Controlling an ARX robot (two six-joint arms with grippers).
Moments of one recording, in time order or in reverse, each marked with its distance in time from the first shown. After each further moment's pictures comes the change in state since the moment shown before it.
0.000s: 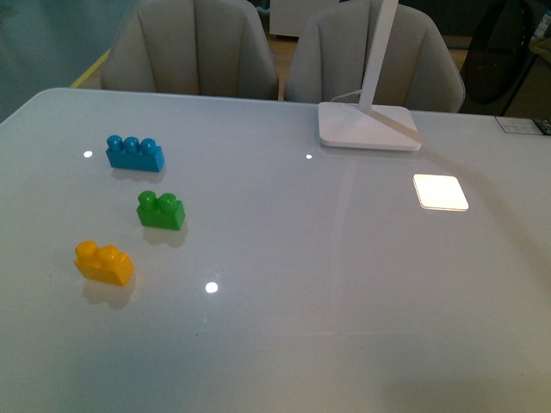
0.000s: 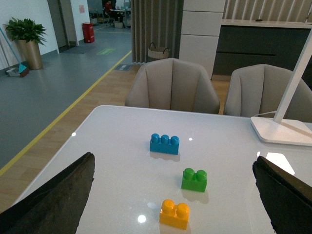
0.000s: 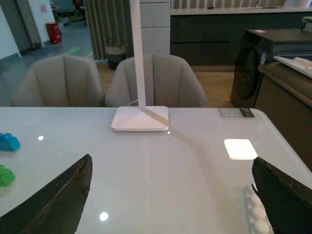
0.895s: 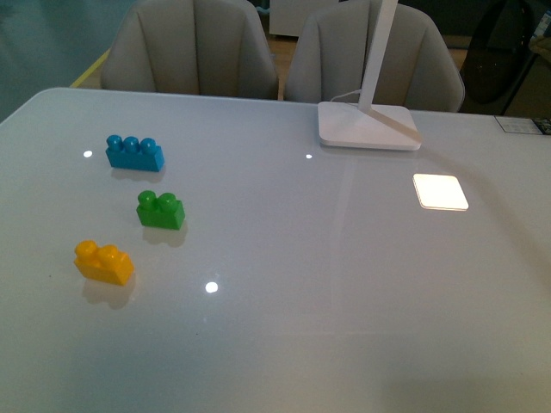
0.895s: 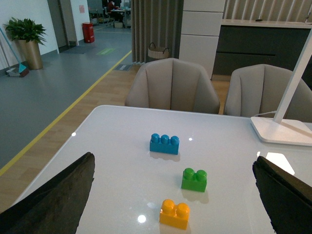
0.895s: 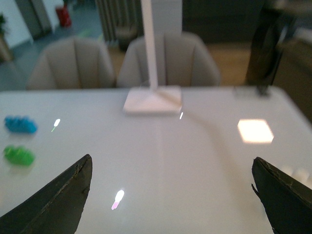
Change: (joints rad) left arm 0.000 0.000 0.000 0.000 0.000 0.000; right arm -0.019 0.081 0.049 -0.123 -0.076 0.043
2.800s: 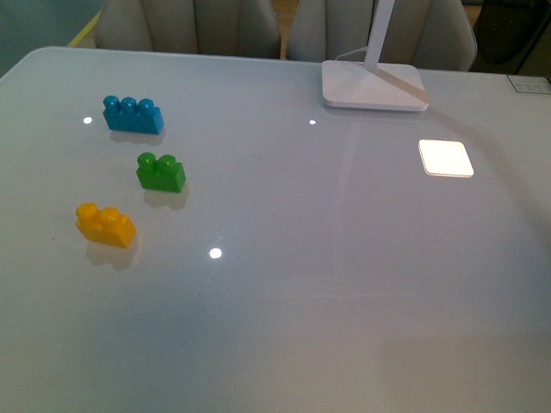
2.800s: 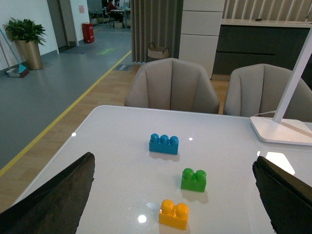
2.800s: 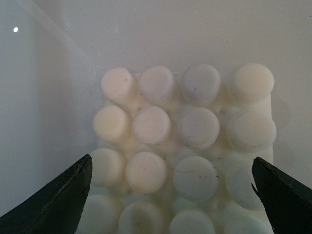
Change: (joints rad) left arm 0.000 0.000 0.000 0.000 0.000 0.000; right arm -0.708 2.374 1.172 0.493 -0.480 -0.352
